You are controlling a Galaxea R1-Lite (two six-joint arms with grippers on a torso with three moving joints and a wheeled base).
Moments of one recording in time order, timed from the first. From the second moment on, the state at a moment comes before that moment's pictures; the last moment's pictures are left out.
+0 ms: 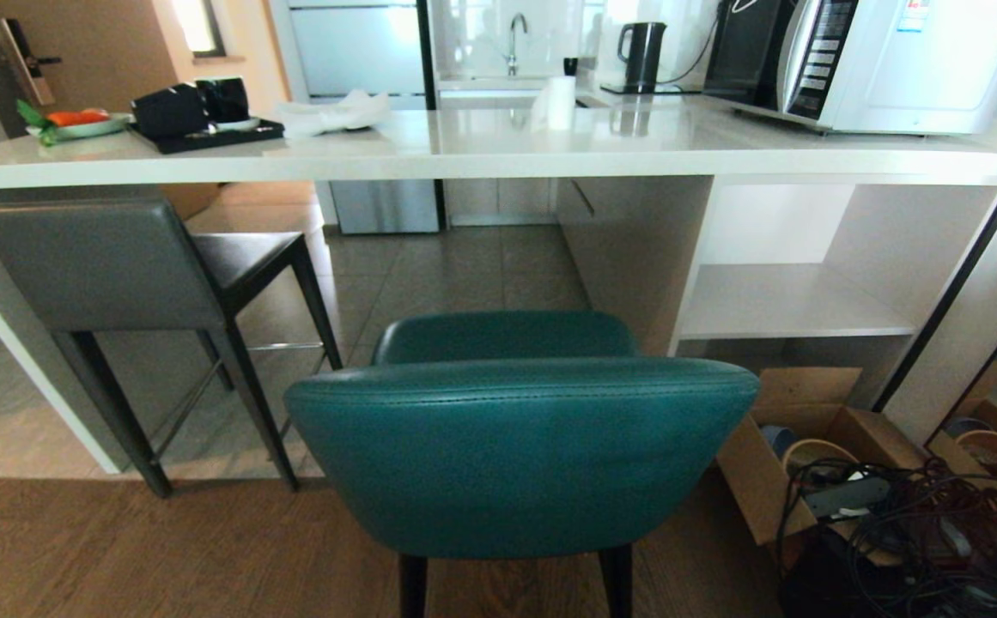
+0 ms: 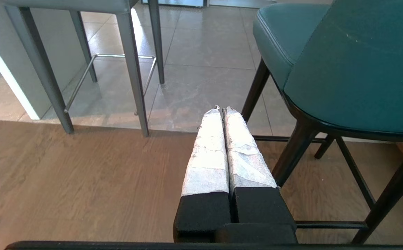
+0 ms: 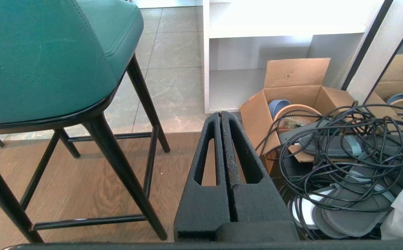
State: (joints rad) left arm 0.00 0.00 0.00 -0.01 0.01 -0.05; right arm 0.00 0.00 0.00 0.00 0.00 0.00
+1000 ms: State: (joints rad) left arm 0.00 0.00 0.00 -0.01 0.01 -0.05; right arm 0.00 0.00 0.00 0.00 0.00 0.00
